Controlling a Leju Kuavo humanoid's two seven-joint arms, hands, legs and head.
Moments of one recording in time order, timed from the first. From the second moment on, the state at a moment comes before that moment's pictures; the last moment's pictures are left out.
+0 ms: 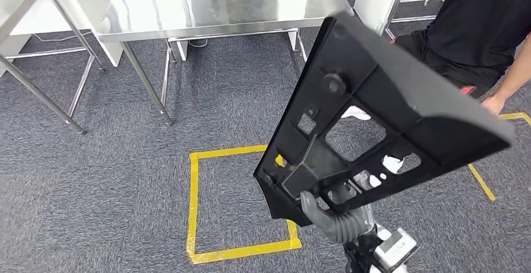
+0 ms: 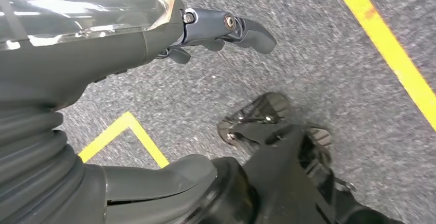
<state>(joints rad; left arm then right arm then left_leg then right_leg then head) -0.10 0.04 0.09 -0.25 -0.54 -0.42 -0.30 0.17 -0.03 0.29 -2.04 0.02 -0.01 -0.51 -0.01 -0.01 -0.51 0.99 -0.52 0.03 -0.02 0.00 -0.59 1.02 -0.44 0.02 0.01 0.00</state>
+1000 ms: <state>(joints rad) -0.08 0.04 0.14 -0.25 -0.51 -0.43 -0.31 0.08 -0.05 0.28 -2.05 0.06 -0.05 -0.43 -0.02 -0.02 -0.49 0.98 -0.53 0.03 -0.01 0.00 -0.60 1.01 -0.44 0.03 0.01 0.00</state>
